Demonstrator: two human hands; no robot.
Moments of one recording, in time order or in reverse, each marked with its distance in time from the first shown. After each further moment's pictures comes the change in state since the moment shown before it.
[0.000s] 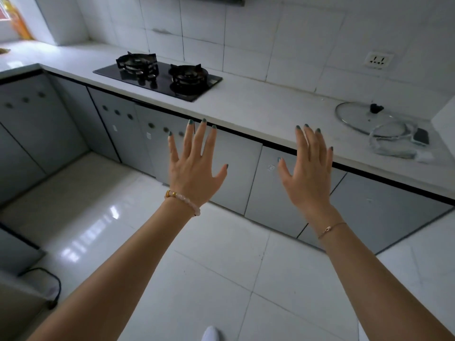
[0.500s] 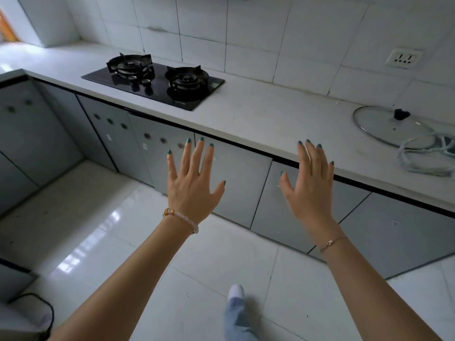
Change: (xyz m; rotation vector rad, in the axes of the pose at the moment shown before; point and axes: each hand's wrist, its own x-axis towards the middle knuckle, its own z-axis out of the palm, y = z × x) left_hand 0.087 -0.040 0.087 -0.015 -0.094 -0.010; right_hand 0.091 0.013 0.100 -0.015 -0.056 0.045
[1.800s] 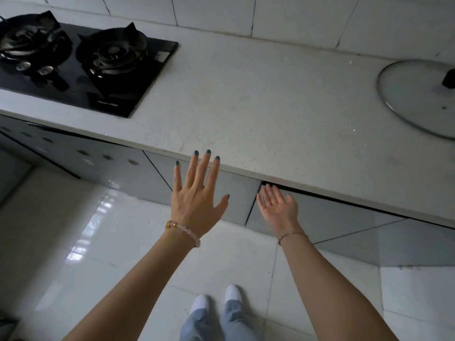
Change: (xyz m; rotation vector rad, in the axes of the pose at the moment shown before) left_hand 0.225 0.041 0.215 0.008 -0.300 0.178; right_hand 0.159 0.128 0.283 2.042 0.045 1.688
